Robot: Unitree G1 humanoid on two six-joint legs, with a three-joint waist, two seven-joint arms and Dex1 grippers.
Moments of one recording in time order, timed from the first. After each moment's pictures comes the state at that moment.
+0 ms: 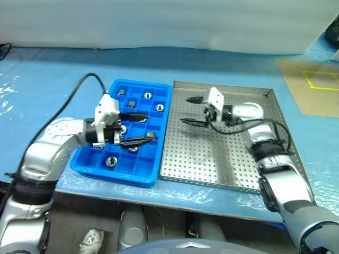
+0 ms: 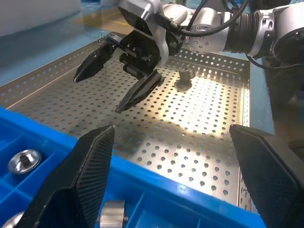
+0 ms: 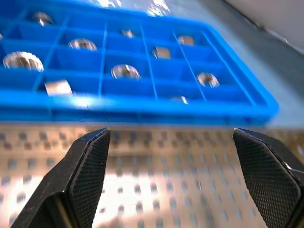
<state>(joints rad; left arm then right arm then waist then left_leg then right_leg) -0.43 0.66 -0.04 -0.18 -0.59 0.47 -1.15 -0.75 -0.46 0.09 0.64 0.09 -0.13 1.14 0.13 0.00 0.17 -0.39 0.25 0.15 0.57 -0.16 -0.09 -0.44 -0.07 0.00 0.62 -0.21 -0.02</state>
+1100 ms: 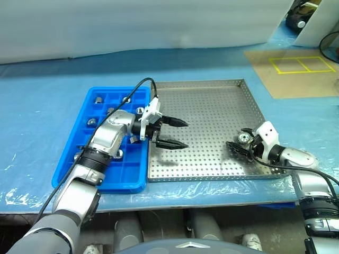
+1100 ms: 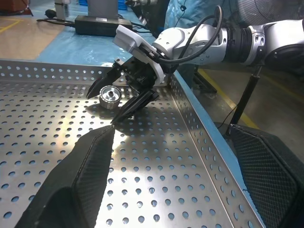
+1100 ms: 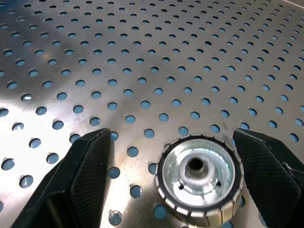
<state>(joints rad) -0.70 0.33 -0.24 0.31 -0.40 0.24 -1.40 -0.20 -0.66 -0.14 0.26 0.16 0.10 0.86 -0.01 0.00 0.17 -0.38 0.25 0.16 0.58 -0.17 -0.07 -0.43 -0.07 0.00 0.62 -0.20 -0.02</state>
